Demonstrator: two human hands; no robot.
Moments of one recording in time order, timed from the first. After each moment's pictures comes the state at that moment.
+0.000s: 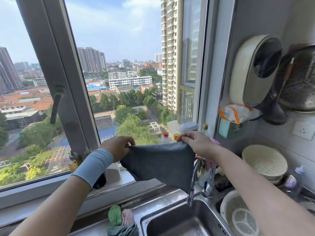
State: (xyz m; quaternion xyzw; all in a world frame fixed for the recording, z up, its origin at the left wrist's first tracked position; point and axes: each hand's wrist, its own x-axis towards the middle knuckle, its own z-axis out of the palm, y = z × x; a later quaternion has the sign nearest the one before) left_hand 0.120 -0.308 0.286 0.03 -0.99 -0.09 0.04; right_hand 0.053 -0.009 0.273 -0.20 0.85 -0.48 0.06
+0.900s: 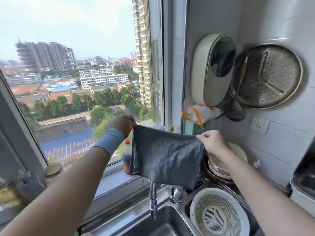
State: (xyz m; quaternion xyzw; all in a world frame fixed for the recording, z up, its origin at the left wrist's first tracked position) left_hand -0.054 -0.167 0.310 0.02 -0.98 -0.10 0.16; right_hand -0.037 0.168 0.246 0.08 0.89 -0.44 -0.12
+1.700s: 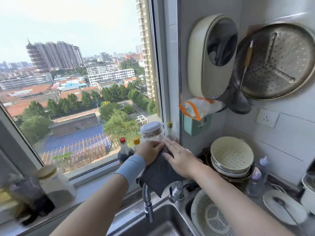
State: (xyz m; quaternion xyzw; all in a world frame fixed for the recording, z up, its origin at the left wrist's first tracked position) left_hand -0.055 -0.057 0.208 -0.09 -0.92 -0.38 0.03; right_hand -0.040 0.116 0.187 -0.22 0.94 -0.25 0.01
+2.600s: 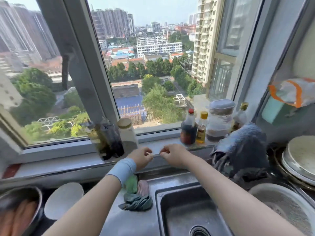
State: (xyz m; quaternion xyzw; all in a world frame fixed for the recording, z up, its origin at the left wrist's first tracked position) left_hand 0.082 -0.319 0.109 0.17 -0.94 -0.30 -0.09; right_hand 0.020 -0.140 0.142 -0.33 0.89 -0.24 0.19
